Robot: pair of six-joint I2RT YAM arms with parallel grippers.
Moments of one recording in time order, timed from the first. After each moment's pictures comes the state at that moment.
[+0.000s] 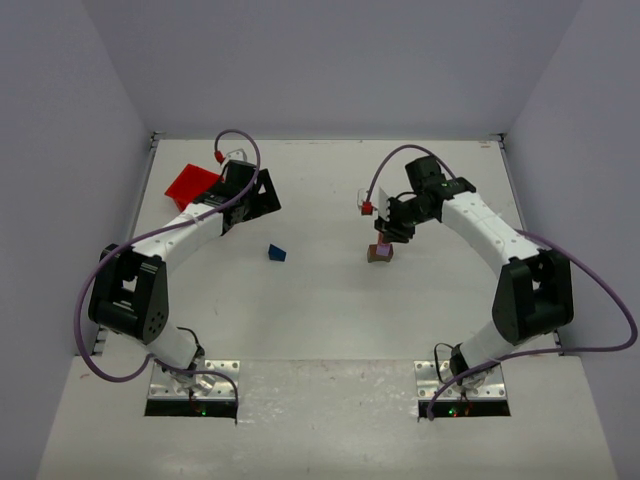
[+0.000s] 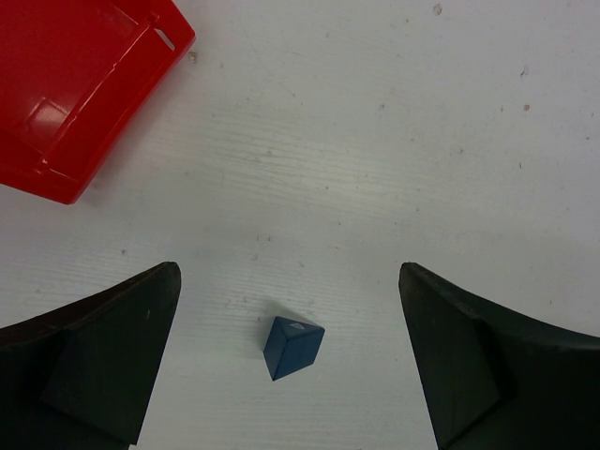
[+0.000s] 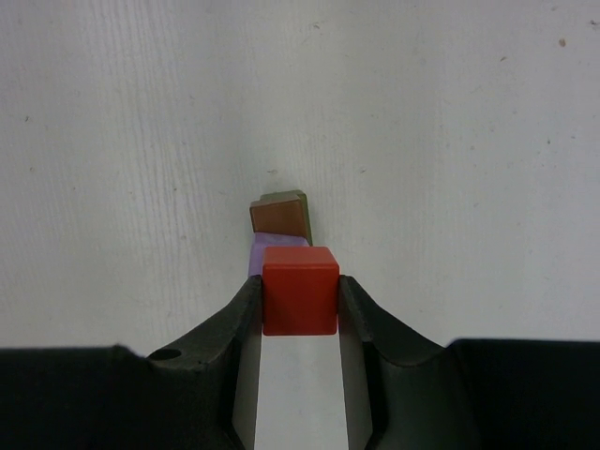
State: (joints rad) left arm -0.30 1.56 1.08 -0.31 -0.22 -0.57; right arm 0.29 1.59 1.19 -0.75 -0.56 -1.09
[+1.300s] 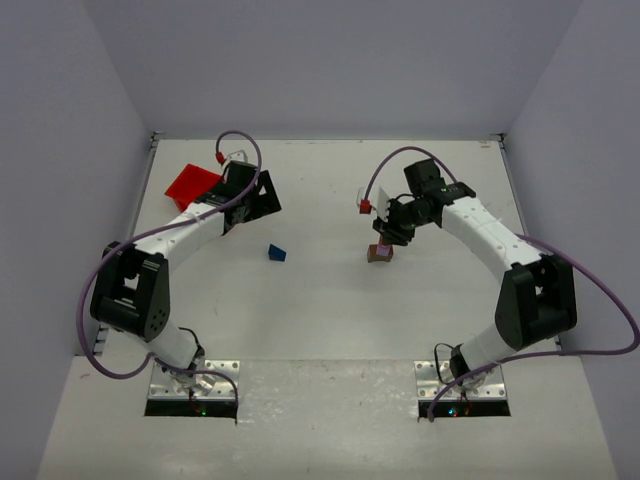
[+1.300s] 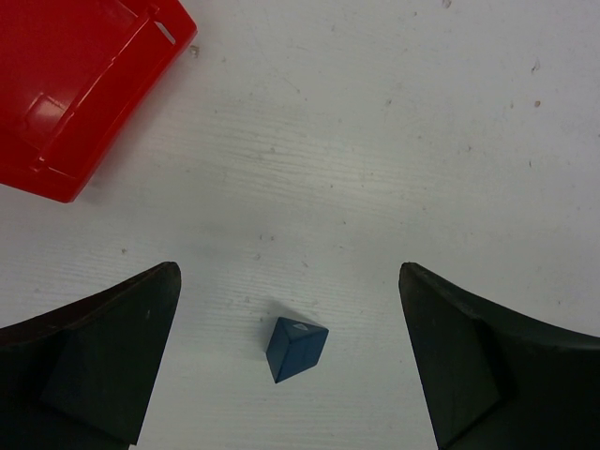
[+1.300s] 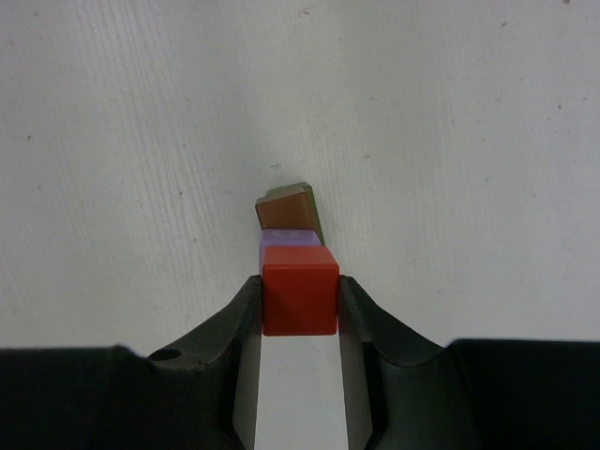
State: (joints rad) left arm -0.30 1.57 1.08 -0.31 -0.22 -0.57; right arm 0.31 1.55 1.15 -0.71 -0.50 -0.97
